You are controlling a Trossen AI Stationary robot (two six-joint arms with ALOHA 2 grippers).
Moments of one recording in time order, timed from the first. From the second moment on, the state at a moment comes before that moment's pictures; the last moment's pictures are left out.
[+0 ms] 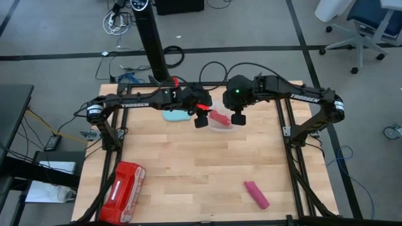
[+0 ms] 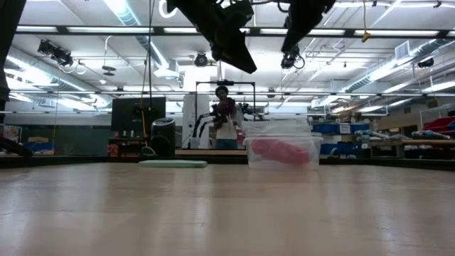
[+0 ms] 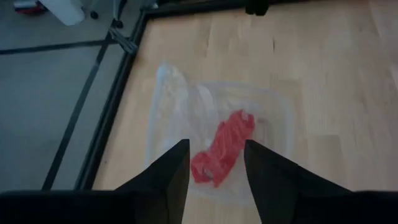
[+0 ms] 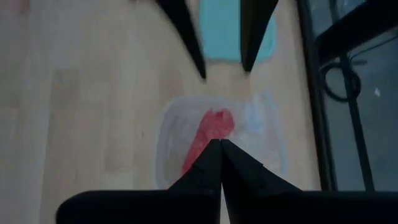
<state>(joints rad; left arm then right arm) 0.20 1.73 1.51 -0.47 -0.12 0.21 -0.20 1.47 1.55 -1.05 0.09 -0.26</state>
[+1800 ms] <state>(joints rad) 0.26 1.73 0.99 0.26 0.29 -0.08 -0.87 1.60 1.12 -0.72 -0.51 -0.46</state>
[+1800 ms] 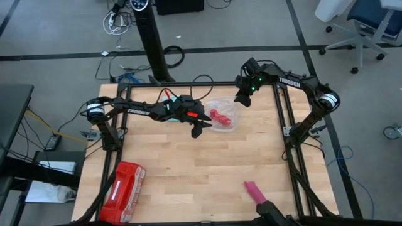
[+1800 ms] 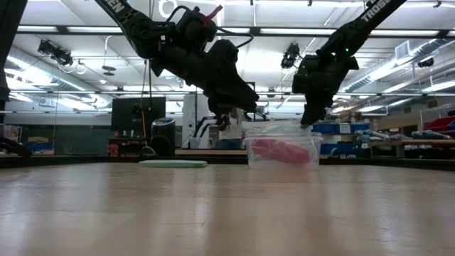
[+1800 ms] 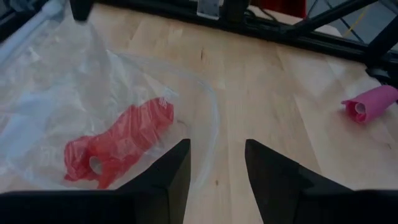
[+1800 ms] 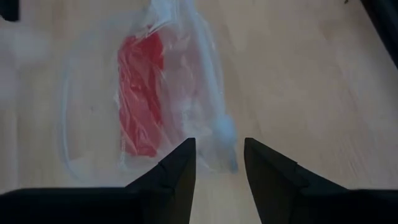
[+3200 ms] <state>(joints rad) 0.27 1.73 1.55 -0.44 -0.03 0.16 -0.46 1.31 1.26 -0.77 -0.18 -0.34</state>
